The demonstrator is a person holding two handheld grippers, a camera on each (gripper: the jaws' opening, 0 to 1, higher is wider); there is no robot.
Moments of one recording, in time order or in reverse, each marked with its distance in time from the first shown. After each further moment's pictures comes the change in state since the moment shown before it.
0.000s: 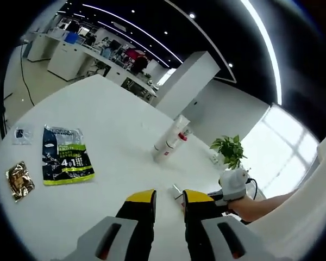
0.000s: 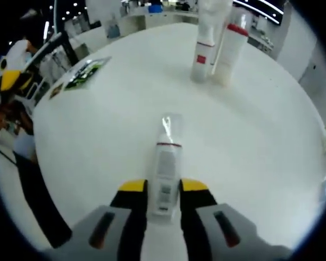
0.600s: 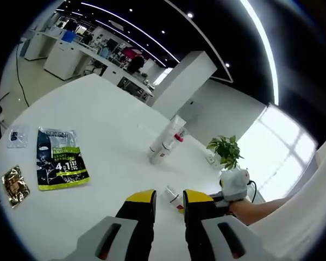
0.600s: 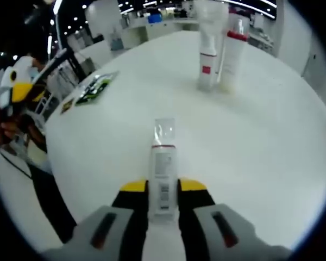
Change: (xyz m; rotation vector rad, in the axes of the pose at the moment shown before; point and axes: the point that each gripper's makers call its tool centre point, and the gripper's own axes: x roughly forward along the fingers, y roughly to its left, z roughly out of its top) left arm 0.007 -0.004 0.008 0.005 0.002 -0.032; right arm -0.009 0.023 0.026 0.116 -0.115 0.117
